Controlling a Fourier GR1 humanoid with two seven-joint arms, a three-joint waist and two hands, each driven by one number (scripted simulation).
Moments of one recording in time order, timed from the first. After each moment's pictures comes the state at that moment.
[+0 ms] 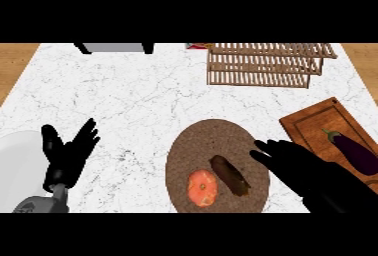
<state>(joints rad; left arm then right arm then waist) -0.06 0.35 -0.15 -1.34 0.35 0.18 0.25 -0.15 -0.71 0.48 -2.27 0.39 0.34 0.54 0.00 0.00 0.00</state>
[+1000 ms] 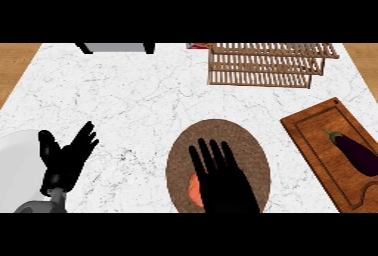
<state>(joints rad) -0.04 0.33 -0.11 -1.33 0.32 0.13 0.22 -0.33 -0.21 0.90 -1.90 0.94 0.39 0.95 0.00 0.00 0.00</state>
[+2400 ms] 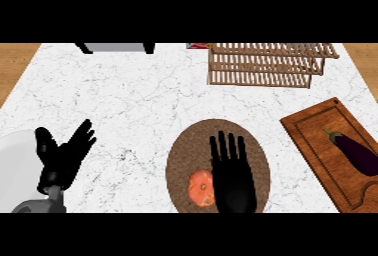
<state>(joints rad) -0.04 0.27 -0.02 -1.36 0.23 0.06 0.27 -0.18 -0.13 0.80 -1.61 1.35 0.25 0.82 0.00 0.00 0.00</state>
